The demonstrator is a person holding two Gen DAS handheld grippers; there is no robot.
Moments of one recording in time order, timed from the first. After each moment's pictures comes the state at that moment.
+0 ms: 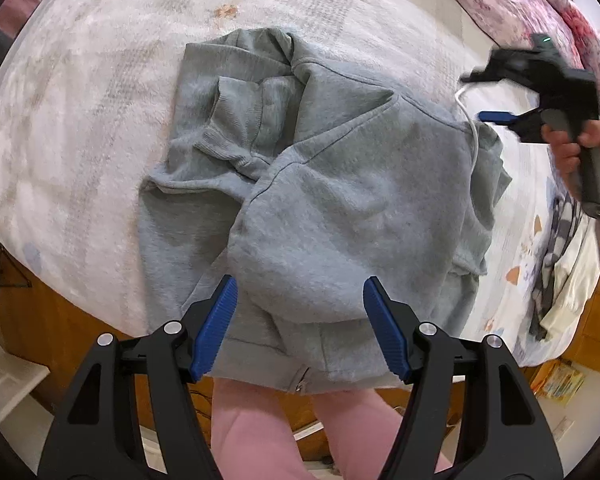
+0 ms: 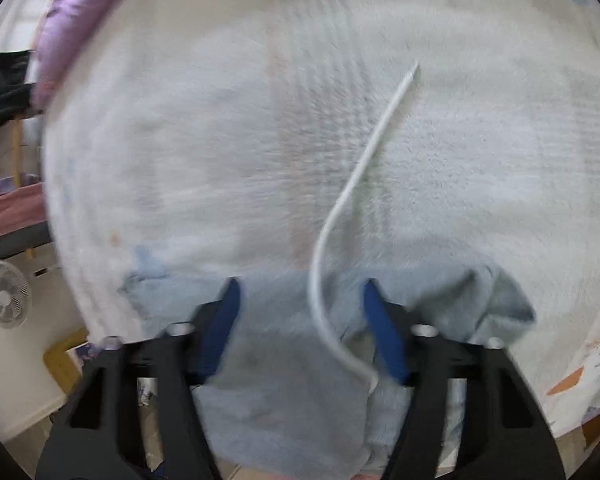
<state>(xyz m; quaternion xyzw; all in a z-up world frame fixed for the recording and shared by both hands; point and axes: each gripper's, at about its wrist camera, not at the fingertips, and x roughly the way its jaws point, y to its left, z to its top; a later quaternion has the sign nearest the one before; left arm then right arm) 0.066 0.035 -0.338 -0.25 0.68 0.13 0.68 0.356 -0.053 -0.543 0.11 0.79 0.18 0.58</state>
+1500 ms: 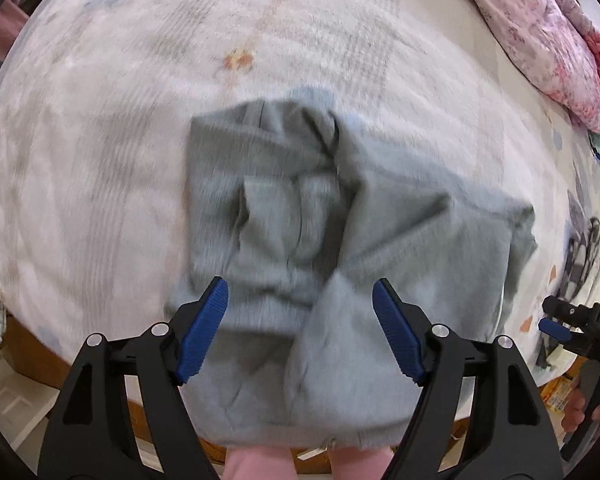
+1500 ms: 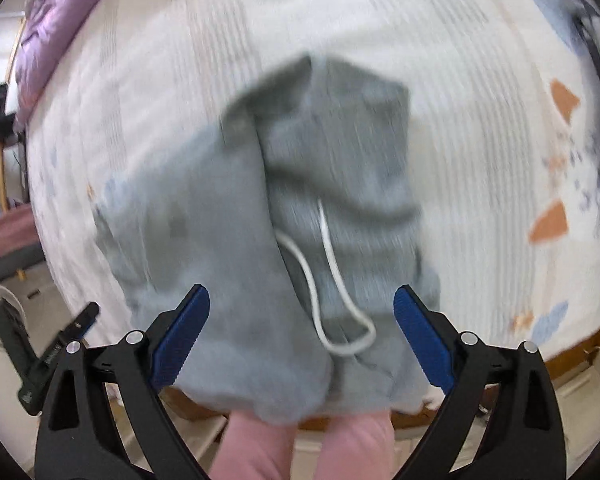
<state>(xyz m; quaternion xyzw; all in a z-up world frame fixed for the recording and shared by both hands) 0.152 0.124 -0.374 -0.24 0.68 0.13 0.68 0.237 -0.153 -0.481 0.15 0.78 0.11 0.60</state>
